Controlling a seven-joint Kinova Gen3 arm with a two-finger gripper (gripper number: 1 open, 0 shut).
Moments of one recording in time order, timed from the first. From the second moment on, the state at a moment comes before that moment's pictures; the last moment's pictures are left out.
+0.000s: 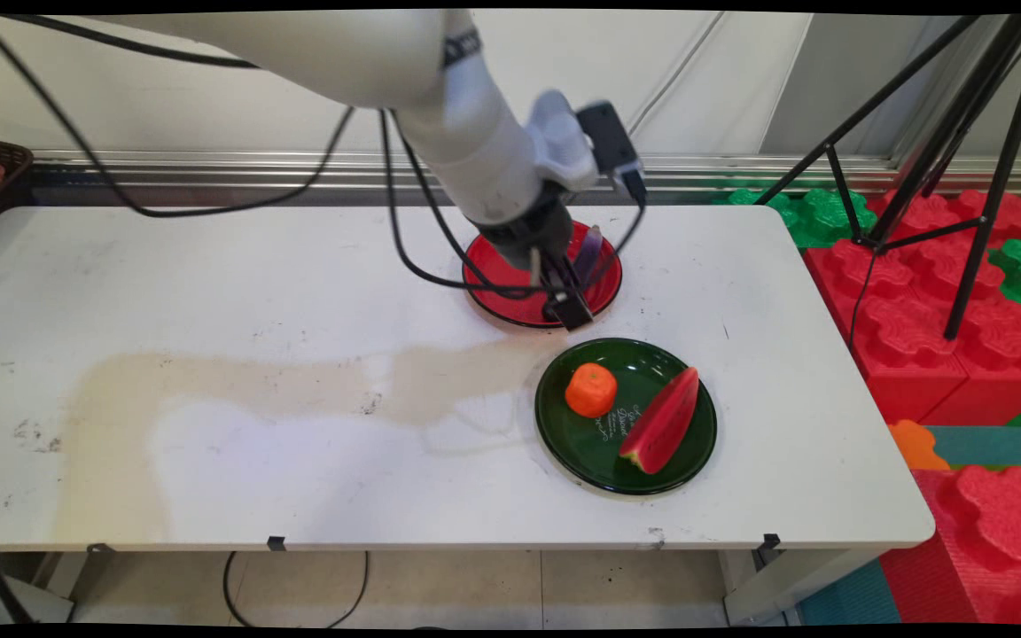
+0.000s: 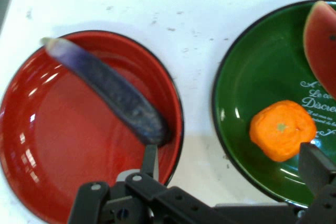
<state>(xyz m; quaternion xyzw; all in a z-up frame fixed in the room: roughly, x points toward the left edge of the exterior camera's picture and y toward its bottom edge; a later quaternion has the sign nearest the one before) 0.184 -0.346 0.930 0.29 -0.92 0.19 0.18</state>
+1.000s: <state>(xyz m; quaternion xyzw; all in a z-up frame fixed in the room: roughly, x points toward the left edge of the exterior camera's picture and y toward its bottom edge) 0.191 -0.404 0.922 0.48 -0.83 0.21 0.19</state>
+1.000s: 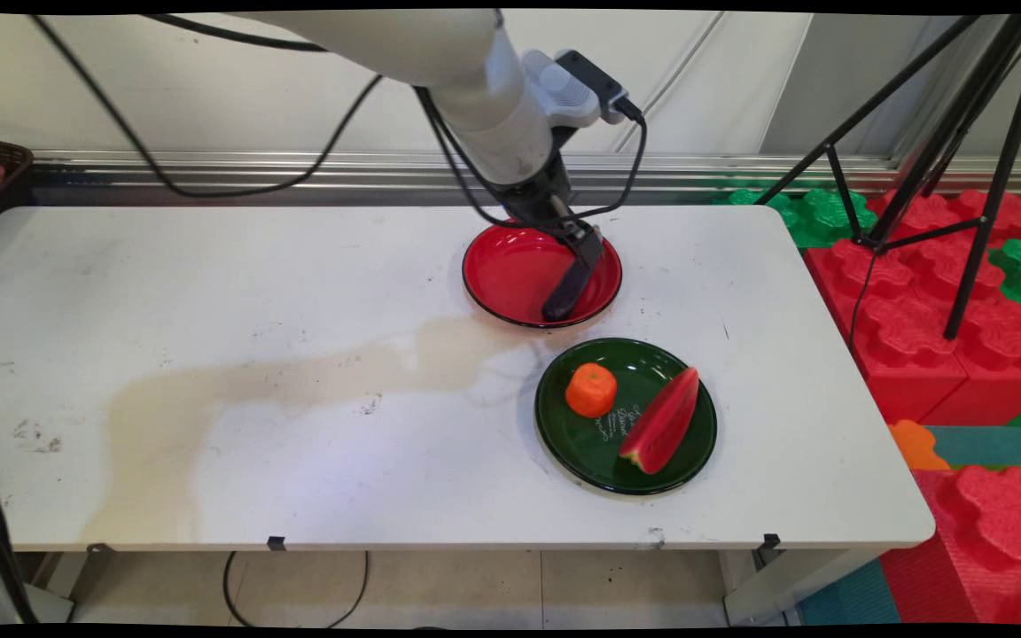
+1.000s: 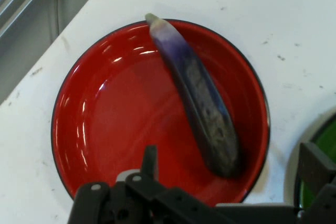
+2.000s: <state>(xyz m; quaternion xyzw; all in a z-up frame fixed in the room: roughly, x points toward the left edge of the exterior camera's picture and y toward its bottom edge) 0.165 -0.502 0.818 0.55 -0.80 0.18 0.14</state>
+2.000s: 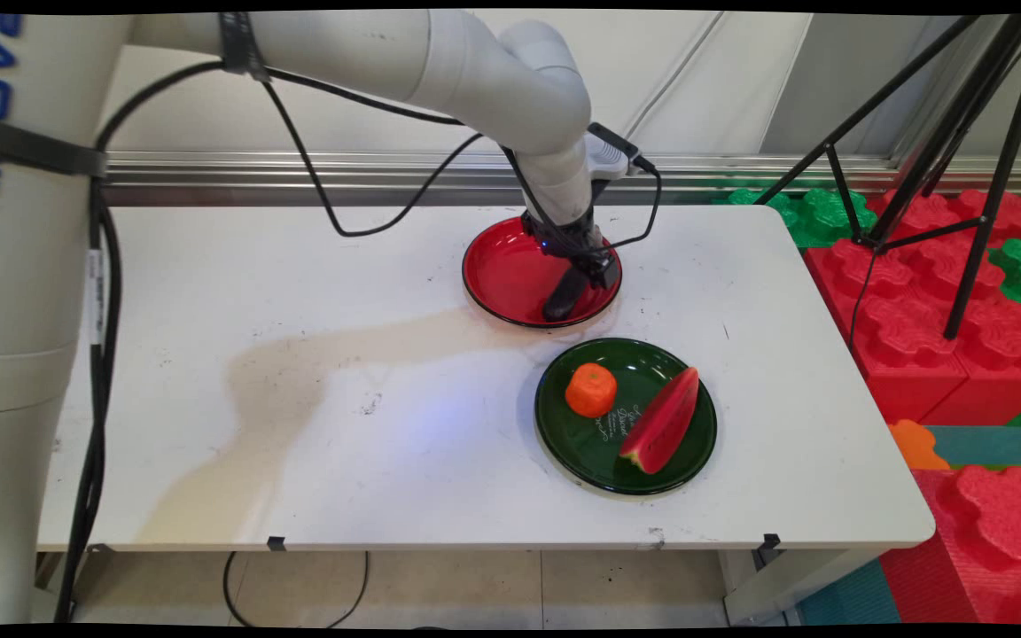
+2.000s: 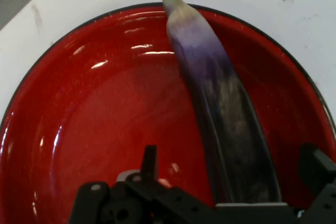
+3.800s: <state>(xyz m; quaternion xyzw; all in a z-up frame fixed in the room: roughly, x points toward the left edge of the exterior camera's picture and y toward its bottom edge) 0.189 -0.481 0.894 0.57 -0.76 0.25 0.18</state>
